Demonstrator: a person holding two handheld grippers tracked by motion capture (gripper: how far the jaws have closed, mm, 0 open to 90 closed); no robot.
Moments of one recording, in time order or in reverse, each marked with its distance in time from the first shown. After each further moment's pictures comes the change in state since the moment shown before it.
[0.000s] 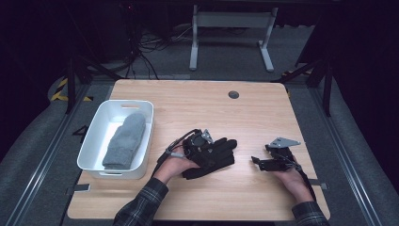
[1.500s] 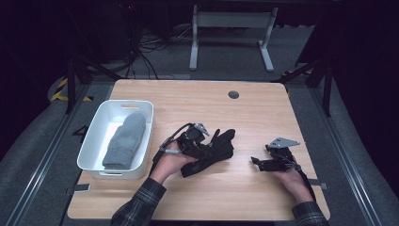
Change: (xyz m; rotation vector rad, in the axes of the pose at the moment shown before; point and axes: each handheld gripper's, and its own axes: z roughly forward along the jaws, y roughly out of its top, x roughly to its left) left arm -0.001 0.007 -0.052 -0.058 -0.090 -0.129; right arm 0.001 0.000 0.000 0.007 -0.003 0.000
